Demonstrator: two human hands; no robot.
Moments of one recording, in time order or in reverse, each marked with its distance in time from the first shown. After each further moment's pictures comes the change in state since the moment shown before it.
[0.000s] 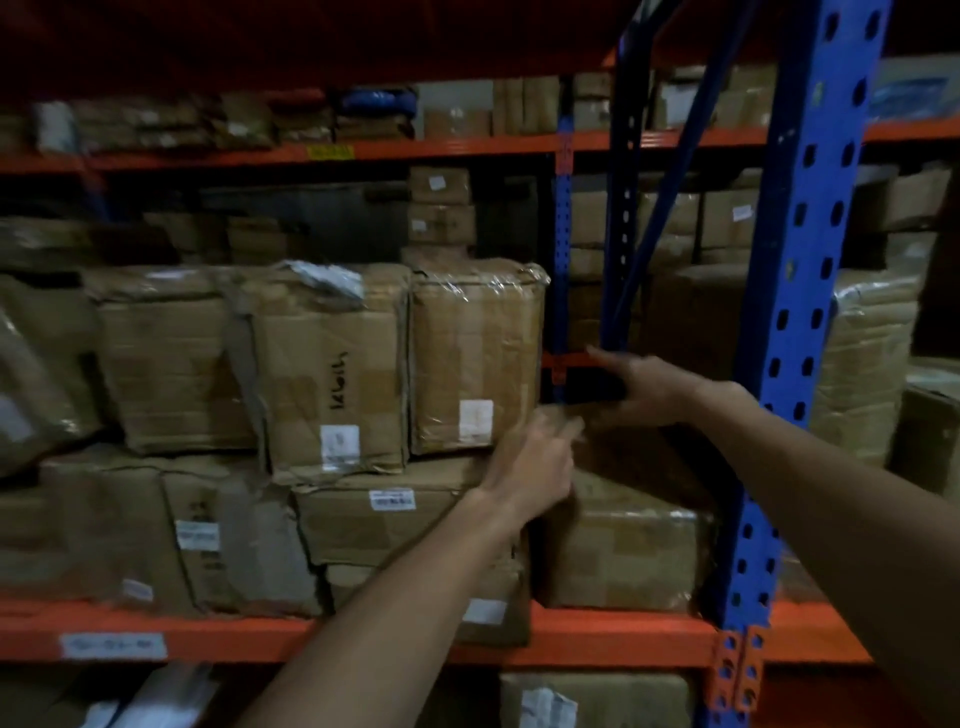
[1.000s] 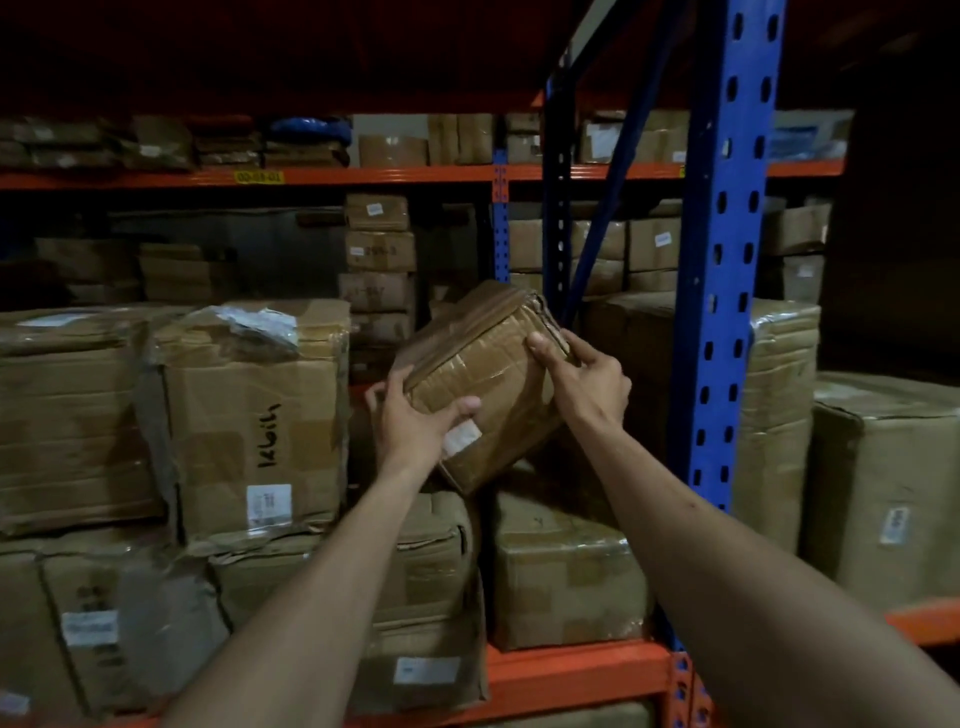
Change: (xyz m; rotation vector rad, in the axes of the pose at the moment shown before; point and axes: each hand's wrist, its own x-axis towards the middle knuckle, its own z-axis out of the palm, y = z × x) left_hand 0.044 -0.057 -0.031 -0.820 0.362 -0.720; right_hand -0.012 -0.048 -0.001 1.100 0.760 0.311
